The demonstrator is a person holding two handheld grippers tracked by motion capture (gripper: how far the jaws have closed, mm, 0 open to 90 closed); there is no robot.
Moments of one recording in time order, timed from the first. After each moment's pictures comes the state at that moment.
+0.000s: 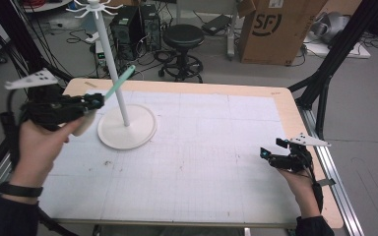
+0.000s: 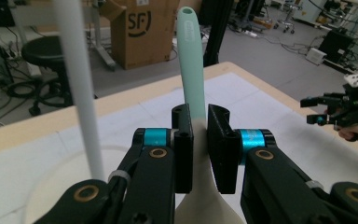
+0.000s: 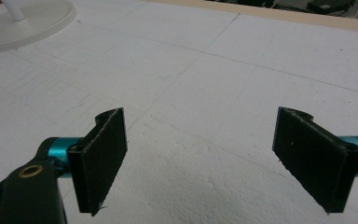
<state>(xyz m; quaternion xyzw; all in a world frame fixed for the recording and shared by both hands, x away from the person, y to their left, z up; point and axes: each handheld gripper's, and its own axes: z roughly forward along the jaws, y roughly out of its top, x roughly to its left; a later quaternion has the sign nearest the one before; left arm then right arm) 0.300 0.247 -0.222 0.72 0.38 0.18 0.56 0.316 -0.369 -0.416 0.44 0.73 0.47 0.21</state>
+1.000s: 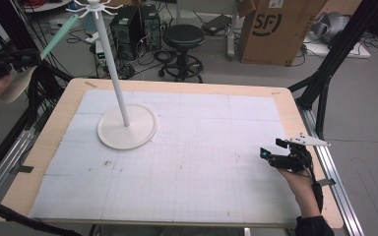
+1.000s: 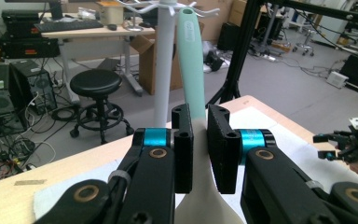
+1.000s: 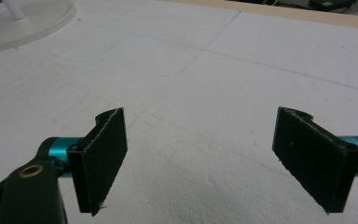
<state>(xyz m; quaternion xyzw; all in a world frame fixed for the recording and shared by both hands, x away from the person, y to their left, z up) 0.287 0.324 -0.125 0.69 0.39 0.24 0.57 0.317 -0.369 -0.416 0.44 0.74 0.47 0.21</state>
